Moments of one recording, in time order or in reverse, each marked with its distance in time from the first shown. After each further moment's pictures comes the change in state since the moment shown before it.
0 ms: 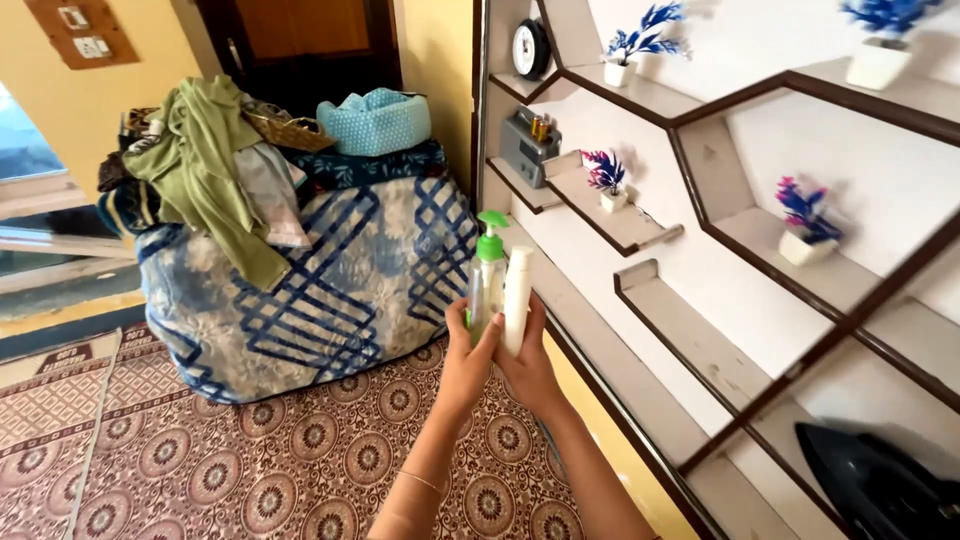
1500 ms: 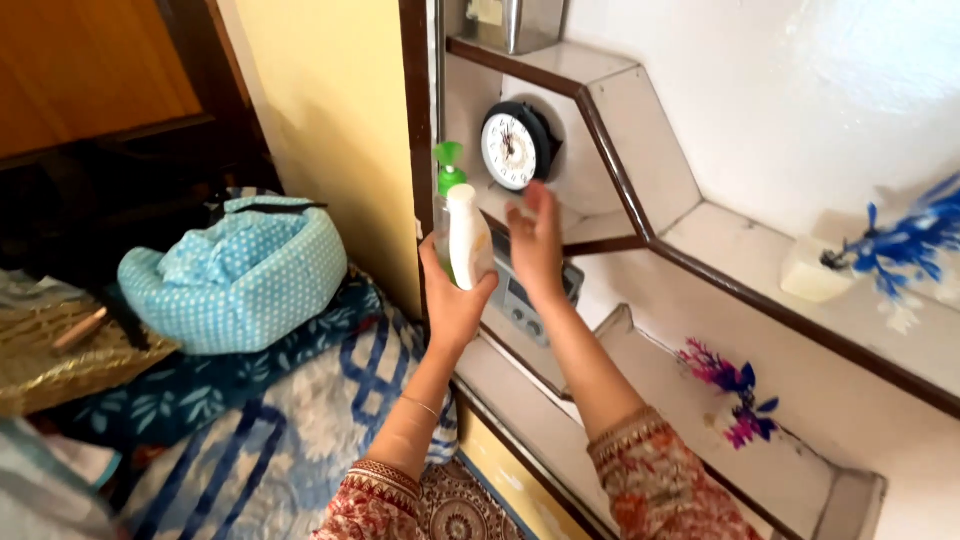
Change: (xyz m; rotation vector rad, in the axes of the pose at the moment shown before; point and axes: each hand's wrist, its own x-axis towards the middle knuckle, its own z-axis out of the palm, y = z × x) left_hand 0.752 -0.113 0.013 -0.031 -0.035 0.189; right_hand 0.772 0.147 -0.010 -0.254 0.637 -0.378
